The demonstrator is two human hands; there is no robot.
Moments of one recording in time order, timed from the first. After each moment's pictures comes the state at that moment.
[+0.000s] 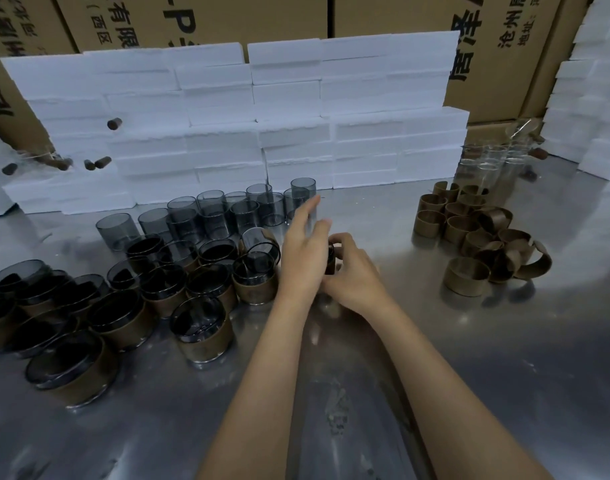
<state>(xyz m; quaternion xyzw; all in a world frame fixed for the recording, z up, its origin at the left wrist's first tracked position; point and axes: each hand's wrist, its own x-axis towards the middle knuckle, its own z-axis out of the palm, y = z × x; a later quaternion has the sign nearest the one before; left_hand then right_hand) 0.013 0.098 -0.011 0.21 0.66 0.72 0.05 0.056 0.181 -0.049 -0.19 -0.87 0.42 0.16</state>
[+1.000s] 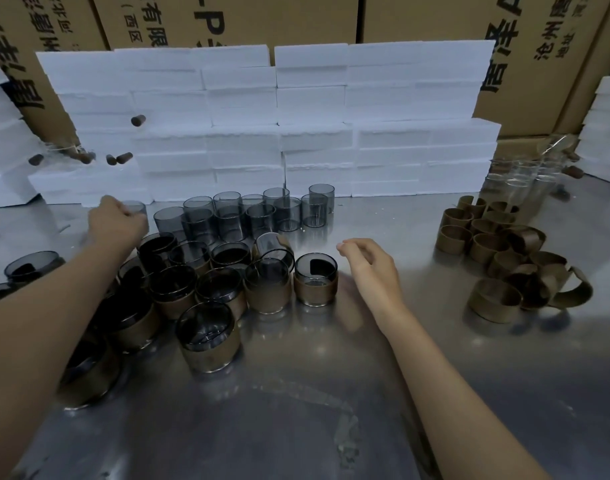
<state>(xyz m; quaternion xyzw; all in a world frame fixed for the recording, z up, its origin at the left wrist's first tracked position) -0.209 -0.108 -0.004 -0.08 0.91 0.36 -0.17 0.029 0.196 -0.061 -0.21 -0.72 0.61 0.27</state>
